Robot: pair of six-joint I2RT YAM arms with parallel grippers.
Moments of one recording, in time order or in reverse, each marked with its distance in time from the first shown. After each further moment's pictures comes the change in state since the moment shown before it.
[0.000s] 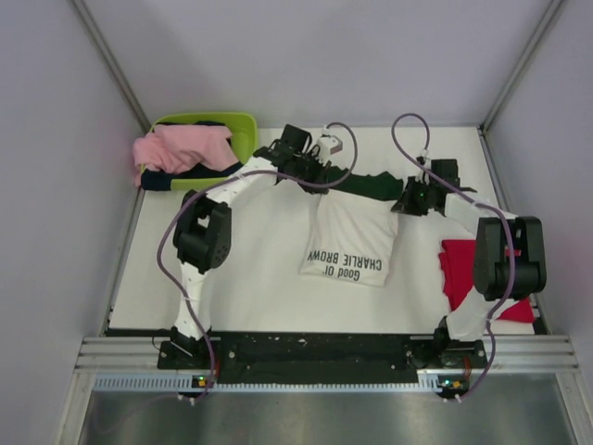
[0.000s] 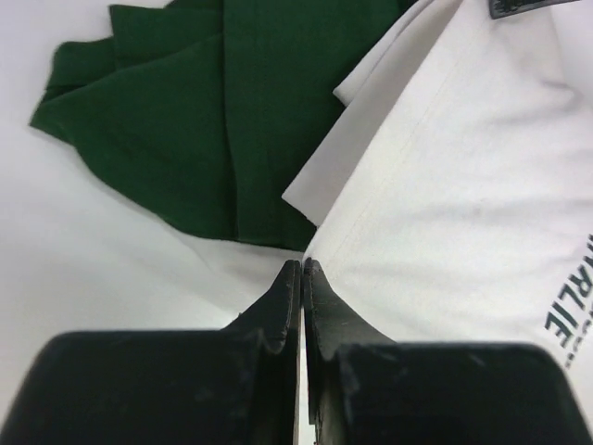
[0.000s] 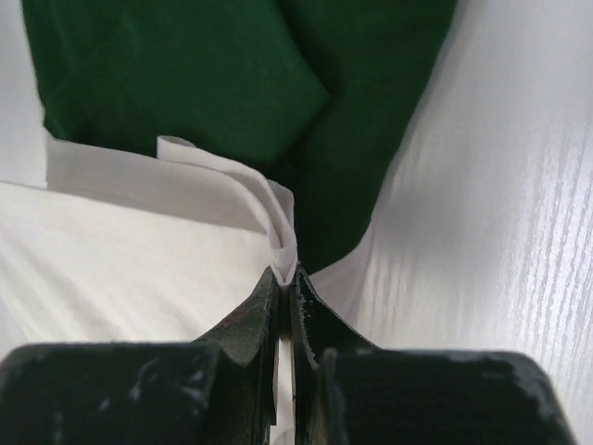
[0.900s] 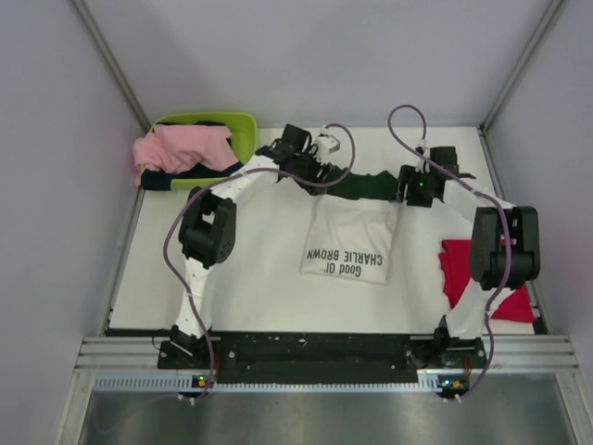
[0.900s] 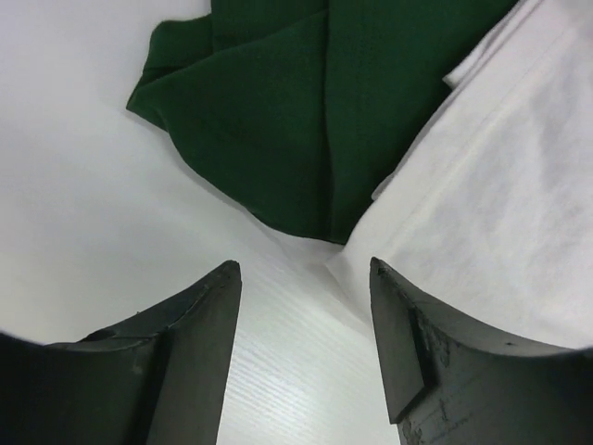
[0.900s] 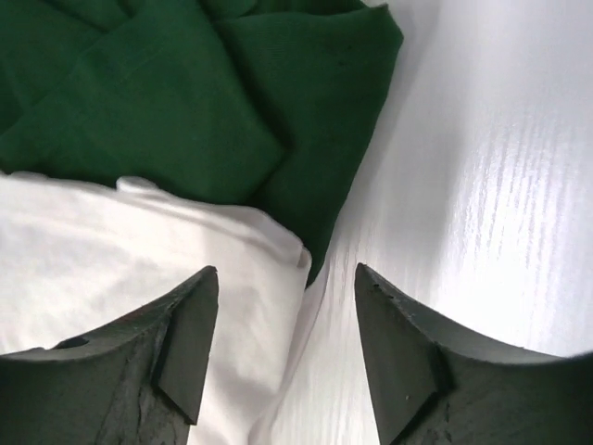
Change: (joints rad) left arm 0.018 0.058 0.062 -0.014 -0.149 0.031; right arm 0.000 0.111 0.158 -0.072 0.076 -0.051
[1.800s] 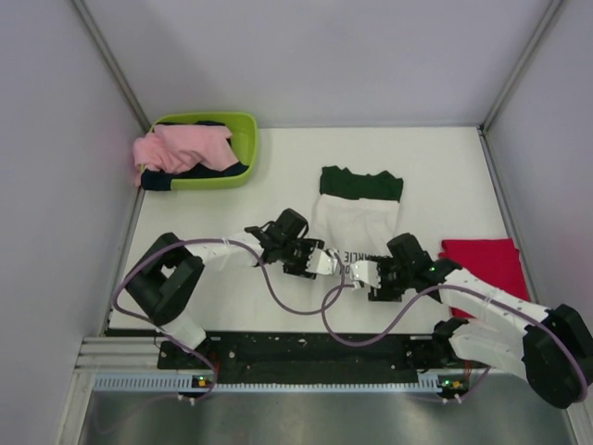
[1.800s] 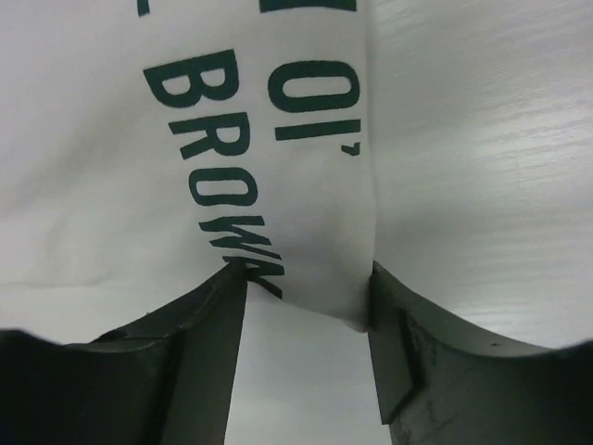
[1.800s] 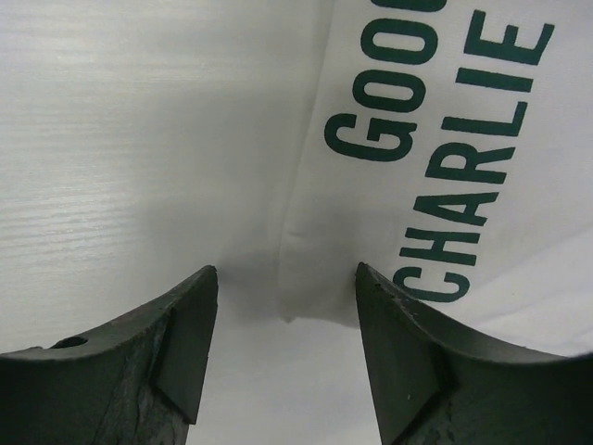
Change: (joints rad) left arm -0.268 -0.597 -0.998 0.265 0.034 0.816; right arm 0.578 -0.792 -0.724 -0.140 -0.003 -1.199
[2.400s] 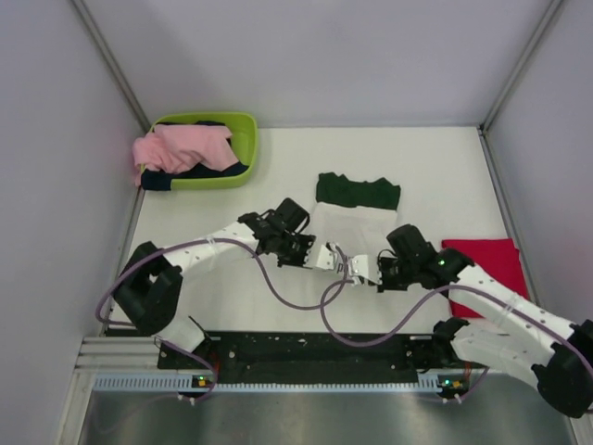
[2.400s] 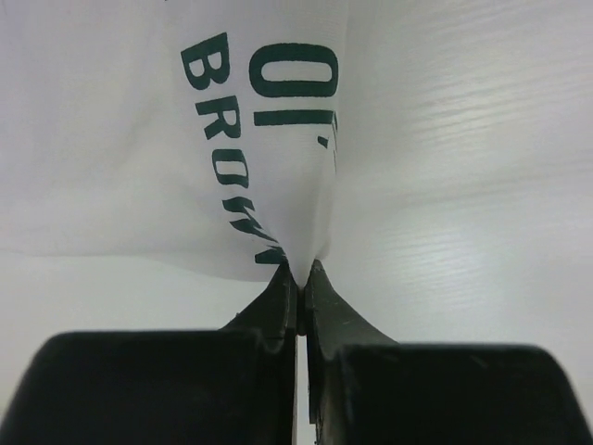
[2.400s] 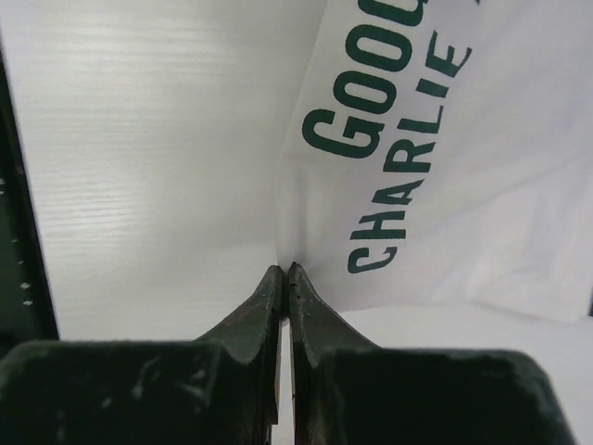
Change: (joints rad) left arm -0.020 -0.052 0.129 -0.266 -0.067 -0.034; right arm 0.068 -0.023 0.153 -0.203 0.045 0.046
